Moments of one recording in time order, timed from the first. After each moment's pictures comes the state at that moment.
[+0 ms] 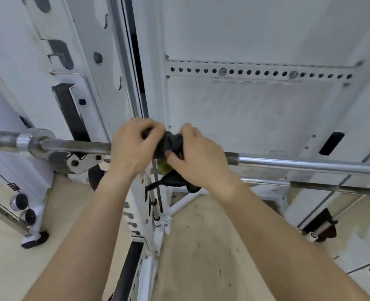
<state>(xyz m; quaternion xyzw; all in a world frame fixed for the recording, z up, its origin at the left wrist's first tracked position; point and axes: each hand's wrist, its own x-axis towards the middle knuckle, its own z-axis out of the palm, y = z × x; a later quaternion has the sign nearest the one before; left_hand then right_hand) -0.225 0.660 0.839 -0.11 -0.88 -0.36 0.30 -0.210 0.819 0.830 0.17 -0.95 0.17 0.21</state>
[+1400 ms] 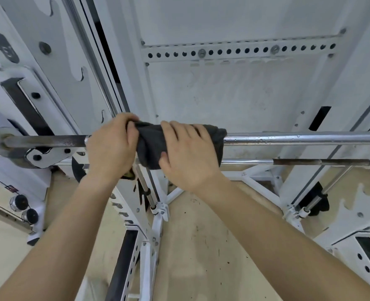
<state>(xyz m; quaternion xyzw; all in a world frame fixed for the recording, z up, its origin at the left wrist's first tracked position) -0.207 0.707 0.819 -0.06 -0.92 -0.20 0.32 -0.180 0.875 0.805 0.16 -0.95 0.07 0.26</state>
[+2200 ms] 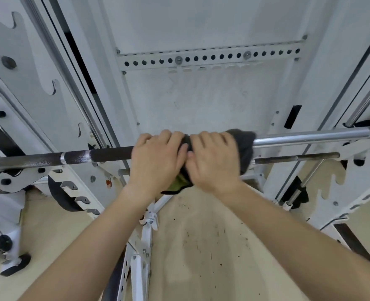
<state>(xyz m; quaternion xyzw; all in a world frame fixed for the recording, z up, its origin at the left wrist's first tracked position) -0.213 0.797 0.801 -0.22 -0.93 0.01 0.30 -0.189 0.949 0.781 0.05 -0.92 0.02 0.39</state>
